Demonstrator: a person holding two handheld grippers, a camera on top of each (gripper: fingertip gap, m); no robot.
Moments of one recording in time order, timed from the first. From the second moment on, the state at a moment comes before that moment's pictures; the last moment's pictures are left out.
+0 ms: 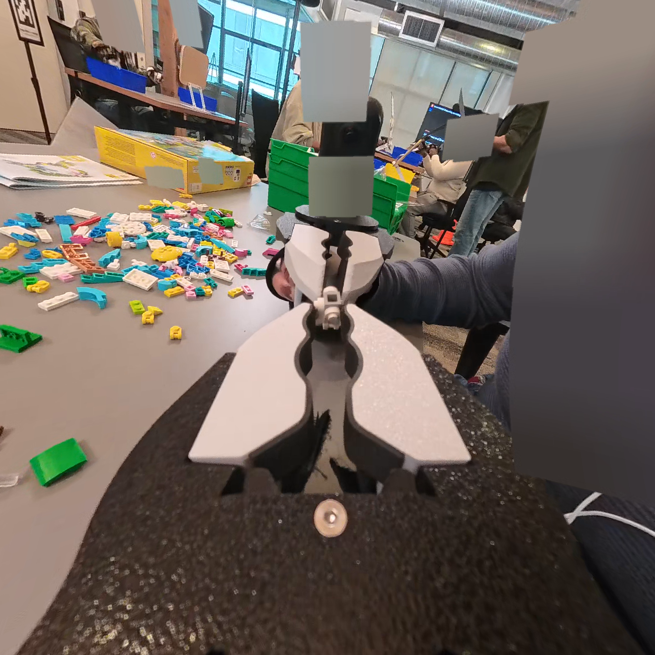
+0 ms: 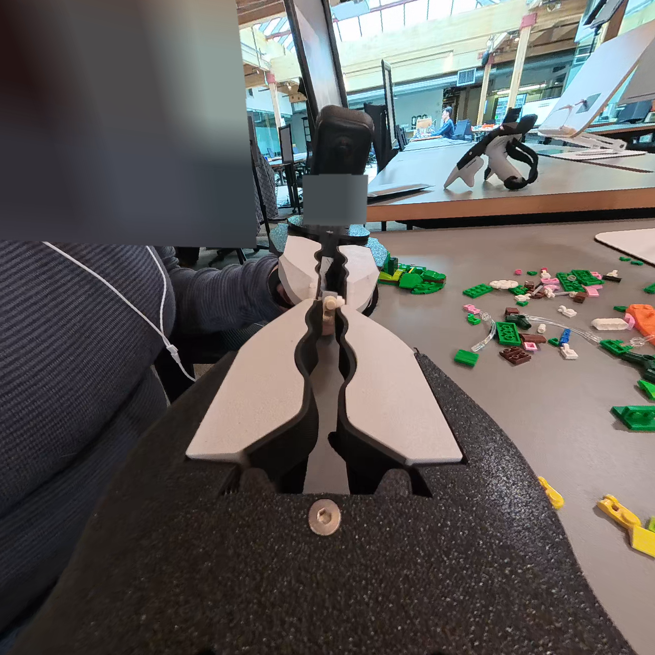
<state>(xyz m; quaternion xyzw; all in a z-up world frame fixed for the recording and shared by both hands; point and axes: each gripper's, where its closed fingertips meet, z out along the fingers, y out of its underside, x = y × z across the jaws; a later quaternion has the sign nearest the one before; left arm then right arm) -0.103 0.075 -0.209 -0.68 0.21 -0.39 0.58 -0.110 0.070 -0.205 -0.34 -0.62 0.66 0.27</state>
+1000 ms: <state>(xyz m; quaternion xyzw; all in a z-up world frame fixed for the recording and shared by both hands) -0.092 0.073 -0.233 -0.74 0.25 -0.37 0.51 -0.098 0.067 -0.231 -0.32 -0.71 0.57 0.27</state>
